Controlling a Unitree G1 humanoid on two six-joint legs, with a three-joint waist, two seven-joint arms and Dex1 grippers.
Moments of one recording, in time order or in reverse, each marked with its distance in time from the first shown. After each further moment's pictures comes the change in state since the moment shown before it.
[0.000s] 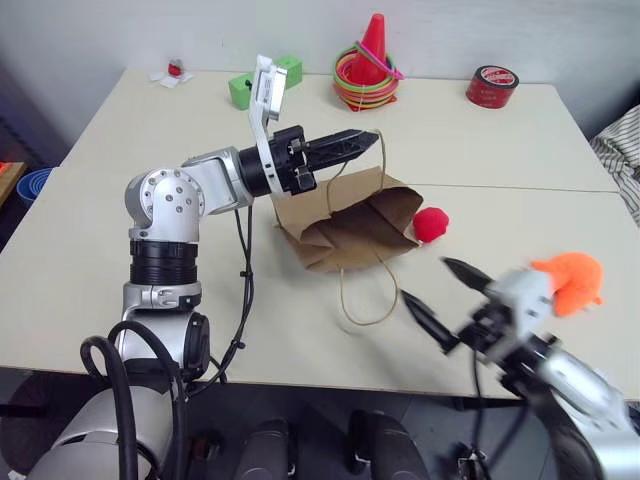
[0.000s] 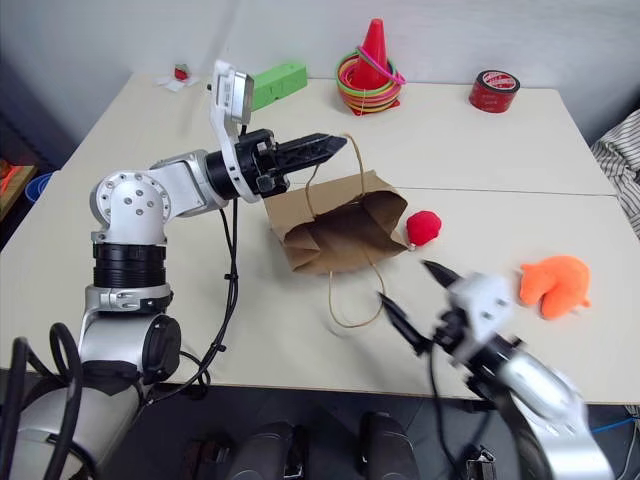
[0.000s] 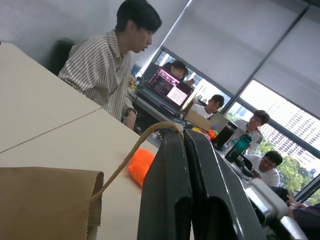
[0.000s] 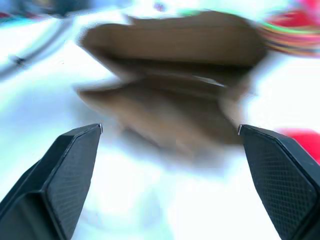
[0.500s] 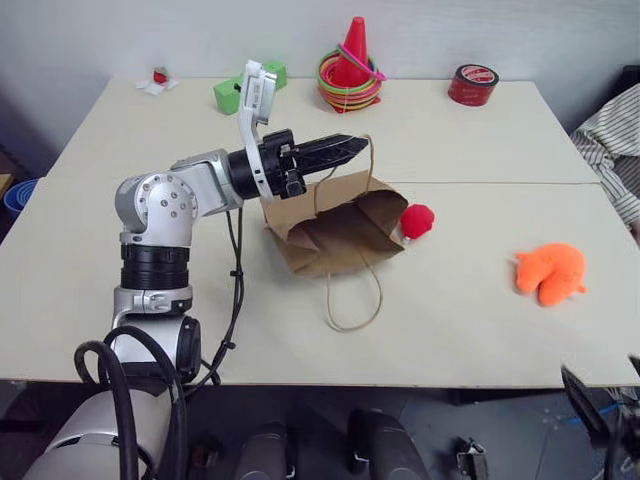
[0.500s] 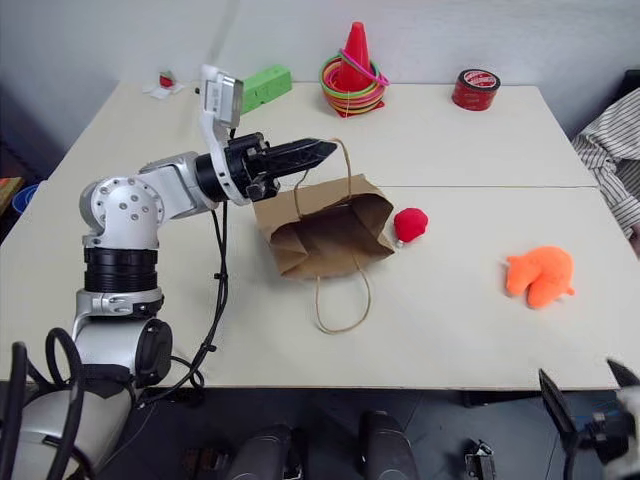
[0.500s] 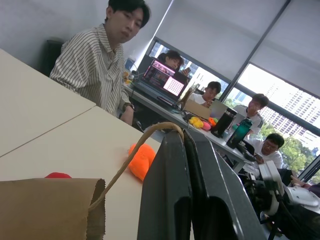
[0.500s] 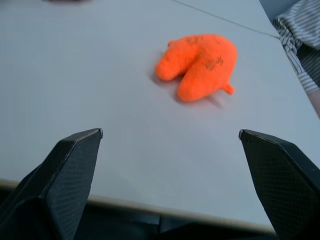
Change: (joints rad) left arm 0.011 0.053 -0.009 -0.029 0.043 -0.054 -0.087; right arm 0.308 -0.015 -0.351 0.205 -0.016 -0.226 -0.019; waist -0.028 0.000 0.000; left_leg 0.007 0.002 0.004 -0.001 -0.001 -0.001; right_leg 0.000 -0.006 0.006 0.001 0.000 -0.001
